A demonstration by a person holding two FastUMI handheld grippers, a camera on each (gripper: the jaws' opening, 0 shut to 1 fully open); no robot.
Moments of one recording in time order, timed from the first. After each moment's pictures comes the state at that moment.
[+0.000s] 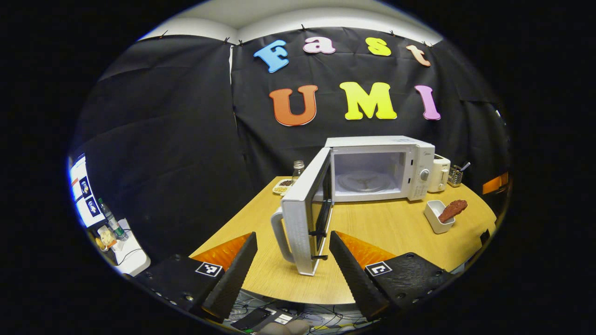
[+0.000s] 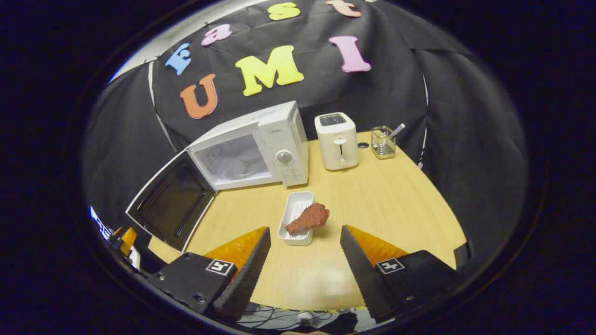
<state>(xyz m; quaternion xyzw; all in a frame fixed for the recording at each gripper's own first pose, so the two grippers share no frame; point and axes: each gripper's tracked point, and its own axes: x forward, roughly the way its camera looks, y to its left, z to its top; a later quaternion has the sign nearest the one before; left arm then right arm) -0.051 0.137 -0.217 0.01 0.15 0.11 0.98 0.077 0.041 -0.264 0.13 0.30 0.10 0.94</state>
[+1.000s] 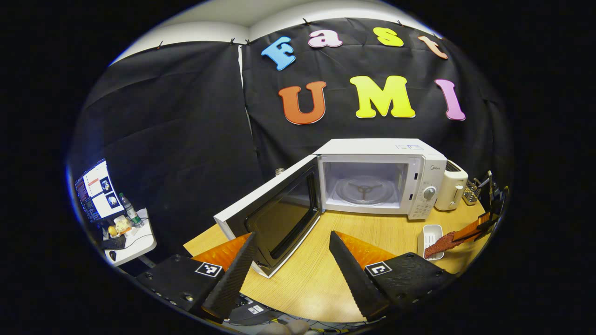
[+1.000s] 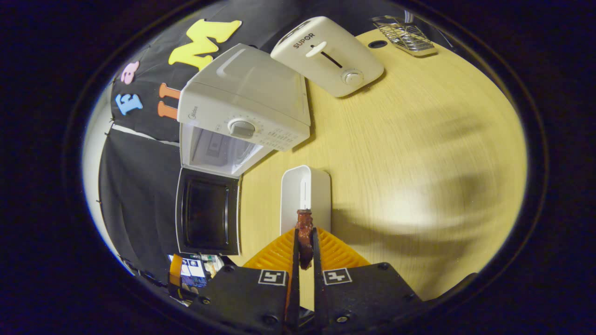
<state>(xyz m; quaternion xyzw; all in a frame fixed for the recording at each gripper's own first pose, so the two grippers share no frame) 0.000 0.040 -0.187 0.00 0.19 0.23 0.95 0.184 0.057 -0.340 0.32 0.51 0.27 0.75</state>
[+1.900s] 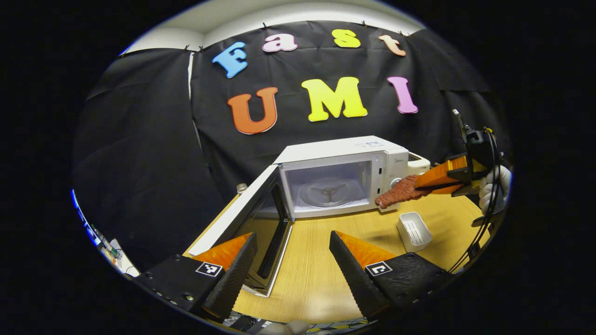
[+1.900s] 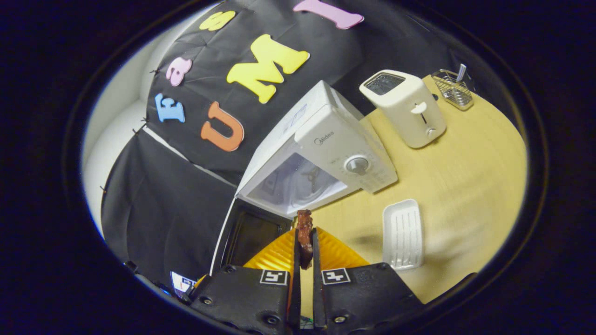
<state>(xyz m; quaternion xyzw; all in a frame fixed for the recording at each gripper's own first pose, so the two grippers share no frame) 0.039 0.049 -0.185 0.04 0.17 0.03 0.98 0.194 0.187 -0.204 0.38 0.29 0.24 0.85</state>
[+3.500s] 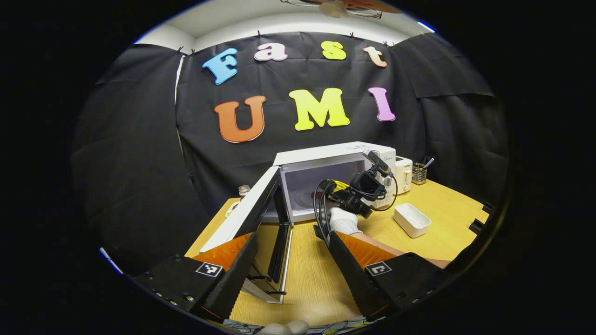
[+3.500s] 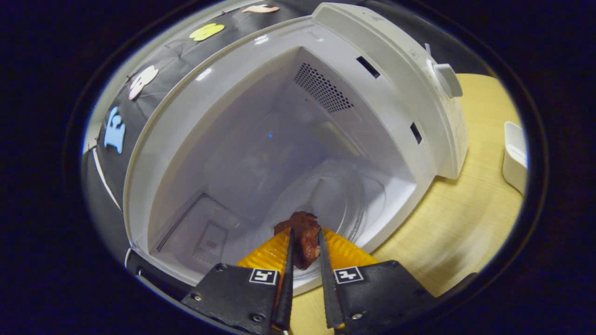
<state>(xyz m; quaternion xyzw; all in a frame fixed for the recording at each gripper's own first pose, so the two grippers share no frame) 0.031 0.104 -0.208 0.05 0.11 -0.05 0.99 0.405 0.361 -0.310 0.39 0.15 -0.02 0.91</state>
